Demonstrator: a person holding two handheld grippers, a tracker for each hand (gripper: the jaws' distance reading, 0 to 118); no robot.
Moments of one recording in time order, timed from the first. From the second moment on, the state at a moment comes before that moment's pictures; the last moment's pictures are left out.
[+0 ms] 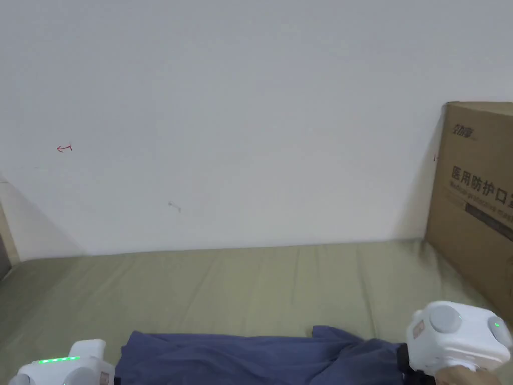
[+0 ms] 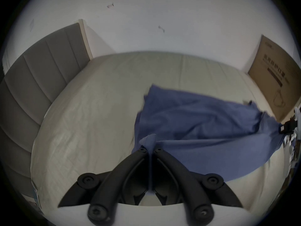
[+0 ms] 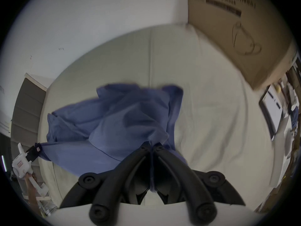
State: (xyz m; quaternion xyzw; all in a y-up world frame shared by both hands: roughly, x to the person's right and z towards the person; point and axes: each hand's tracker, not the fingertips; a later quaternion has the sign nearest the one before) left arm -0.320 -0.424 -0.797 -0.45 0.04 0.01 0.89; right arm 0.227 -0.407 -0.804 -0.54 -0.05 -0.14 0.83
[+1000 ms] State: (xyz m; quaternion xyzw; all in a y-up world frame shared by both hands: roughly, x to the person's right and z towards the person) left arm -0.375 -0.436 -0.323 -0.38 0.02 0.07 0.92; right arm 0.202 -0.424 -0.303 -0.45 0.02 -0.14 0.88
